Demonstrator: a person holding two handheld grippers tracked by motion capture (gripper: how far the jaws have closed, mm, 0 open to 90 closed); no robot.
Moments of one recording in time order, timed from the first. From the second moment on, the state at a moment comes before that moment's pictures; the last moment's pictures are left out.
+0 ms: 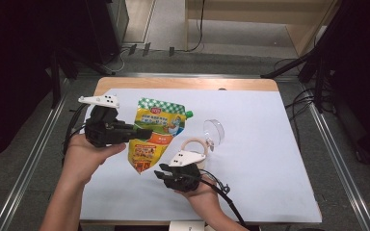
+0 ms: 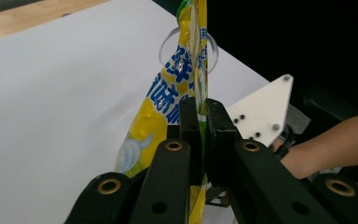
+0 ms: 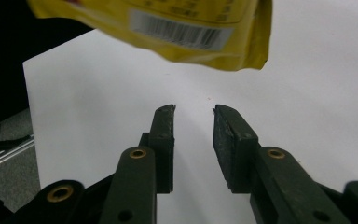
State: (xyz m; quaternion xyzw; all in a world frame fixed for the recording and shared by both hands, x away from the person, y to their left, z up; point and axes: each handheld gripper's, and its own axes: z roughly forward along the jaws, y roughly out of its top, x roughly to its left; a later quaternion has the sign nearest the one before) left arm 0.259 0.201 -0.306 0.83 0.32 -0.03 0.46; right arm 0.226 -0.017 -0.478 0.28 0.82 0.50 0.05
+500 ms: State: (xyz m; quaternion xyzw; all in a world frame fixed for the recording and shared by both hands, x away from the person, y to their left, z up) left arm 0.249 0.188 -0.316 0.82 0.33 -0.09 0.46; right arm 0.224 -0.017 -0.495 0.27 0.79 0.54 0.07
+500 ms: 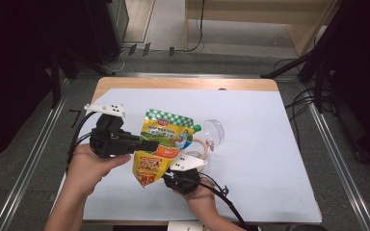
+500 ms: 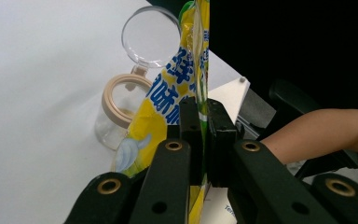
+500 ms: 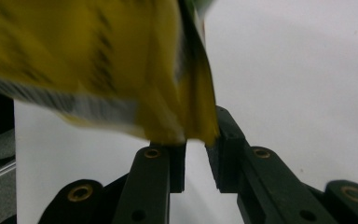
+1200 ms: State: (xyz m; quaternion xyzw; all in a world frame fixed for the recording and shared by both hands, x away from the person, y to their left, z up) left arm 0.256 0.176 -0.328 0.81 0.37 -0.04 0.45; right arm 0.191 -0.002 -0.468 0.18 0.85 0.50 0.05
